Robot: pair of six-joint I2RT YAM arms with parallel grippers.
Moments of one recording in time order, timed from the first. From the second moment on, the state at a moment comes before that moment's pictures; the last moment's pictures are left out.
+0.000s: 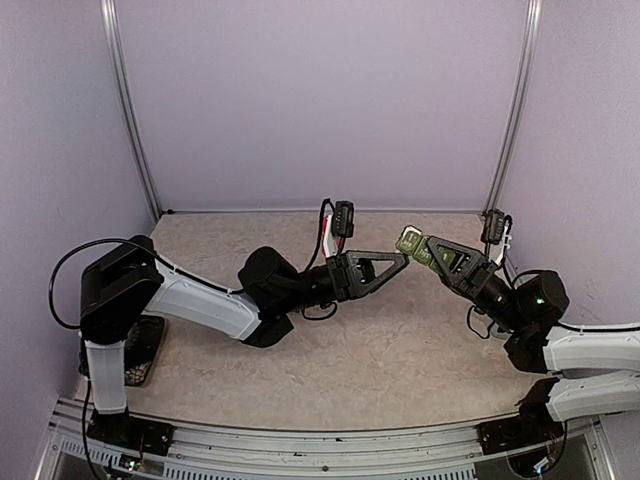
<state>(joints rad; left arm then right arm) -1.07 2.01 1.15 1.41 0.49 -1.03 0.70 1.01 0.28 1.22 -0.29 0.96</state>
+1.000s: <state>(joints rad) -1.06 2.01 1.13 1.45 0.51 -1.00 0.70 1.02 0.28 1.21 -0.29 0.95</state>
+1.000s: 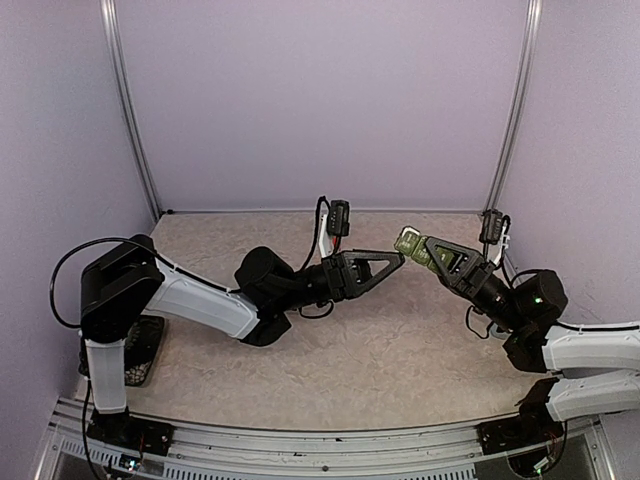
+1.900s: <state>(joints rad) -1.05 2.00 1.15 1.45 0.61 -0.95 0.71 1.03 0.29 1.23 -0.28 0.98</state>
